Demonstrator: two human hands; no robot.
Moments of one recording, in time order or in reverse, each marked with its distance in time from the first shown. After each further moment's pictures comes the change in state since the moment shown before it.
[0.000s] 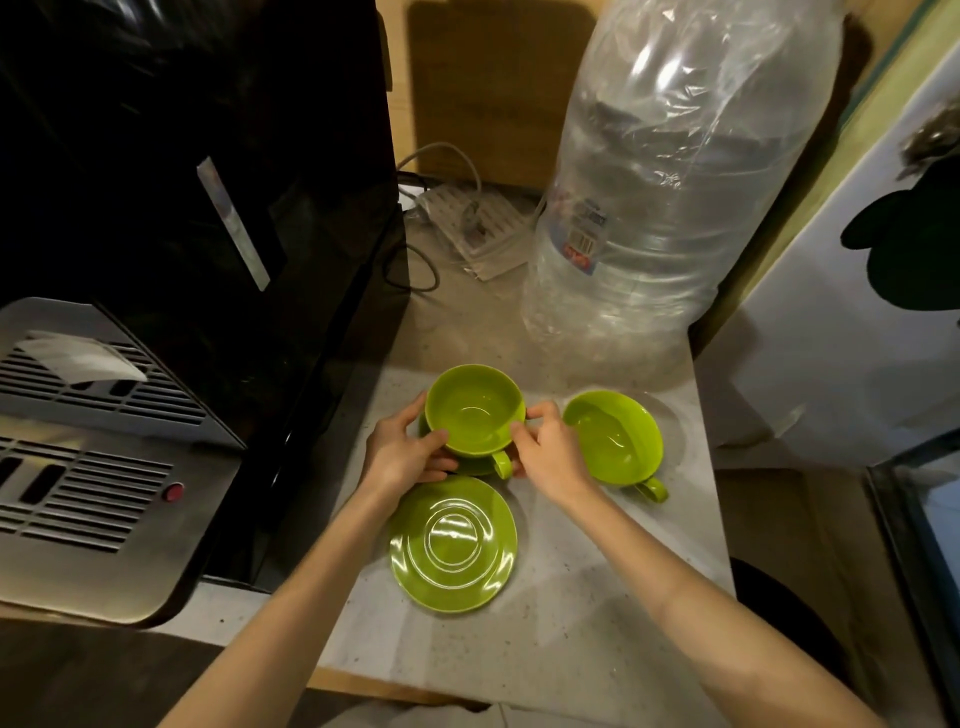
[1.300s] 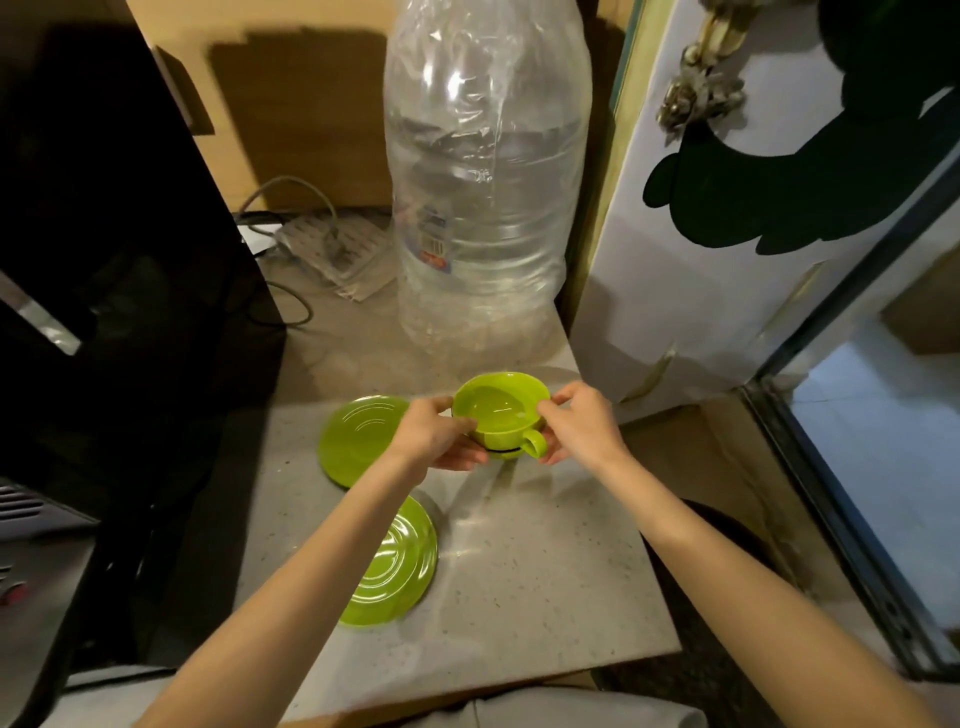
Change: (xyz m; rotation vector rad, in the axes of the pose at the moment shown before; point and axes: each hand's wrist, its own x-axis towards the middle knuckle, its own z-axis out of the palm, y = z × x) left_hand -0.019 0.049 0.105 0.184 -0.465 -0.019; right_hand -0.041 0.040 -0.111 0.241 0.277 0.211
